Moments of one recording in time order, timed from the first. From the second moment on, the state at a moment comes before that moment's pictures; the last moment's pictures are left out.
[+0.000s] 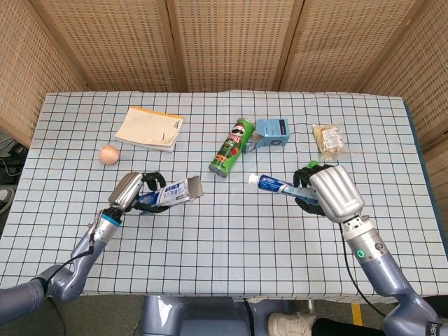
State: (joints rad) left arm -0.63 -1.55 -0.20 -1.33 1.48 1.05 -0.52; right arm 0.54 -1.00 0.28 -2.01 -1.33 1.16 -0.28
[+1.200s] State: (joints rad) left arm -0.72 -1.56 -0.20 -1.32 1.48 1.06 -0.59; right arm 0.83 -0.91 0.37 -2.20 -1.03 0.99 -0.39
